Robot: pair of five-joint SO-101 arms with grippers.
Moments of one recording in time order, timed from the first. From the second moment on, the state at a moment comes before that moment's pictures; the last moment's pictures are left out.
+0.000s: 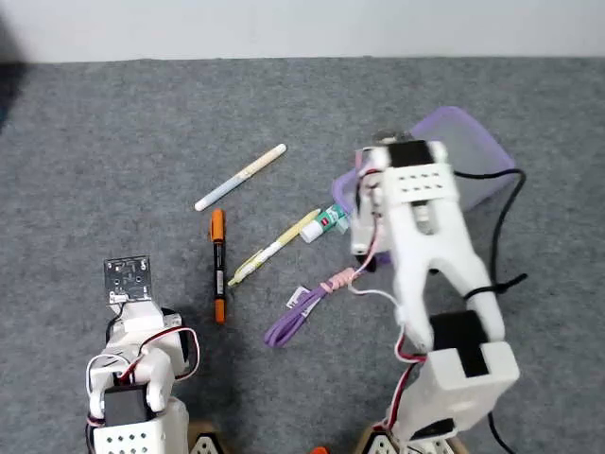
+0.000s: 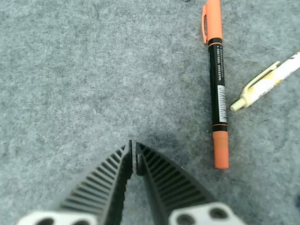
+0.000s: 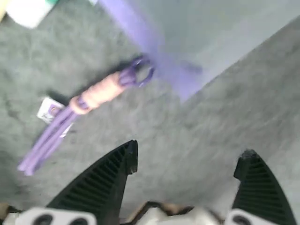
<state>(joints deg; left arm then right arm) -12.0 -102.5 96.8 70.7 5.2 -13.6 9.9 -2.0 97.8 -15.6</state>
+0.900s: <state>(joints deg) -12.0 -102.5 96.8 70.7 5.2 -21.0 29.3 -1.5 81.9 -35.4</state>
